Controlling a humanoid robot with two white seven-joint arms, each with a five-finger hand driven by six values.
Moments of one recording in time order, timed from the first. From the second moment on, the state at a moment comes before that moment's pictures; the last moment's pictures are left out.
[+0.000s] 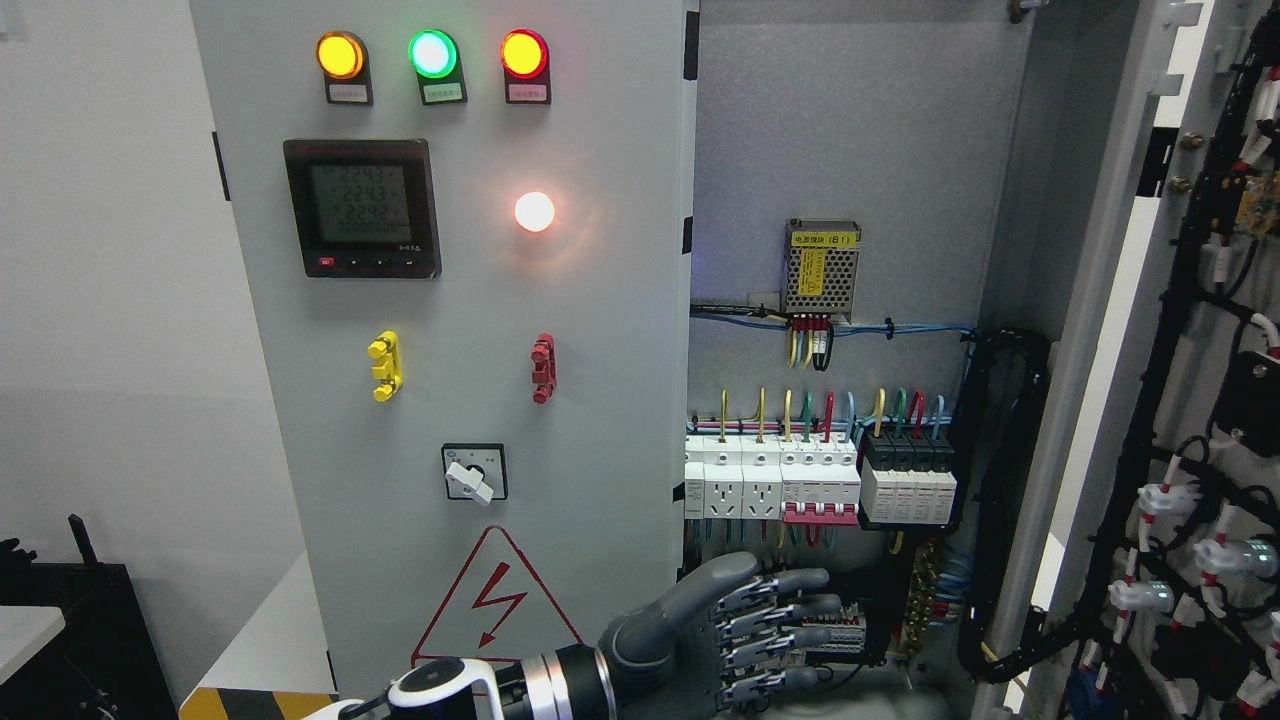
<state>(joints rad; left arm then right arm) -0.95 0.54 -1.10 -1.66 1.54 0.16 -0.20 0.23 0.09 0.06 -0.21 0.04 -0.14 0.01</state>
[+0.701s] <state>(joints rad) -0.50 0.70 -1.09 -1.74 1.29 0.10 -0.21 0.22 0.09 0.07 -0.21 0.04 -0.14 0.01</state>
